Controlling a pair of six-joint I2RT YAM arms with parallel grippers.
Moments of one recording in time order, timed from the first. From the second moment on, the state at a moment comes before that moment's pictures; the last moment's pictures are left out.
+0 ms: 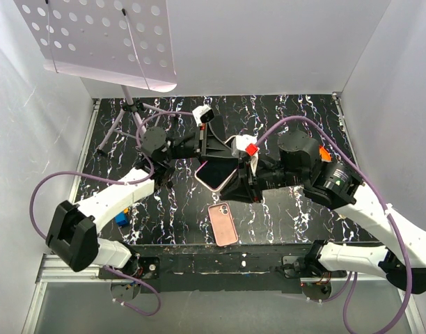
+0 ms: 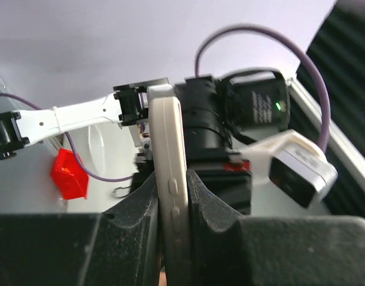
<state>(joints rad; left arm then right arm) -0.65 1.34 0.99 0.81 0.96 -1.81 0.98 1.06 1.35 -0.63 -0.65 0.01</state>
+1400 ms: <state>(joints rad) -0.67 1.20 0.92 0.47 0.58 -1.49 0.75 0.90 0.94 -0.05 -0.60 0.95</state>
